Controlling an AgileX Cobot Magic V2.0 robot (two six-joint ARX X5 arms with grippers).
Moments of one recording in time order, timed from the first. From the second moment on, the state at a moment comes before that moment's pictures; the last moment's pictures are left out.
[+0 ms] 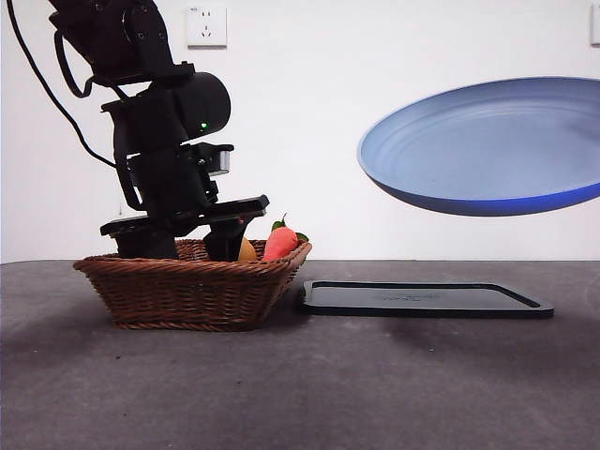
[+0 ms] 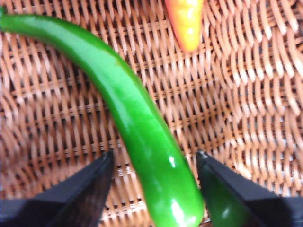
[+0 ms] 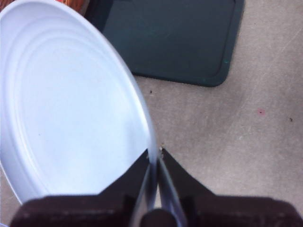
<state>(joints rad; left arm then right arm) -0.45 1.94 1.38 -0.58 0.04 -0.21 0.08 1.03 0.99 -0.86 -0.28 -0.03</state>
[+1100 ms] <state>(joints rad) -0.49 1.68 1.39 -0.70 0.15 -0.23 0.08 1.06 0.99 -0.84 -0.28 -0.01</state>
